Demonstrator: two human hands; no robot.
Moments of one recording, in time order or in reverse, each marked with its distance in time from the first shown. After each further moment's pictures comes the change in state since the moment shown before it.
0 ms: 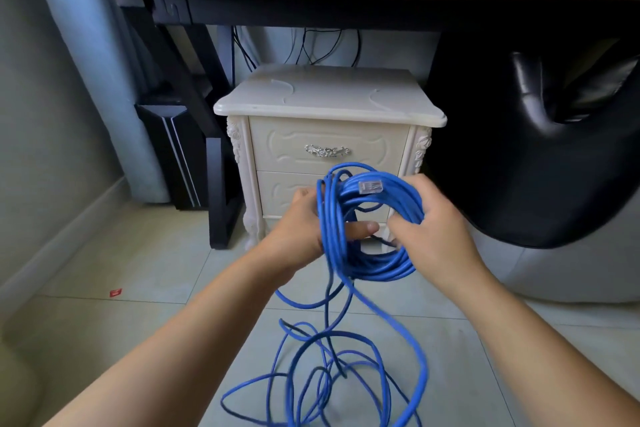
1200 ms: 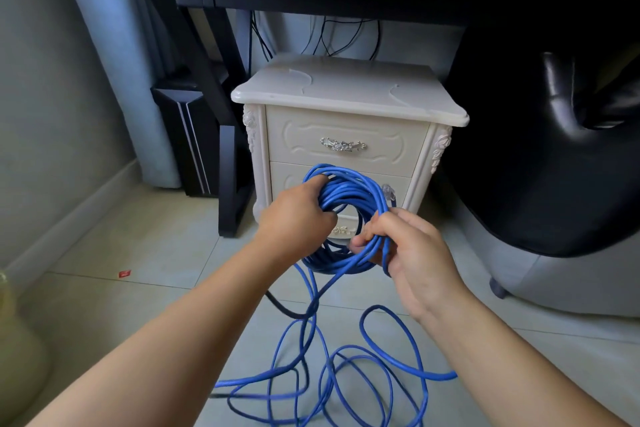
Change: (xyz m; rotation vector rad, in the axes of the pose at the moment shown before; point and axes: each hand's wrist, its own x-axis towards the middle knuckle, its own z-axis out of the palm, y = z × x) left_hand 0.014 -0.020 -0.022 0.756 0.328 -0.056; right_hand -0.005 0.001 0.051 0.721 -0.068 0.376
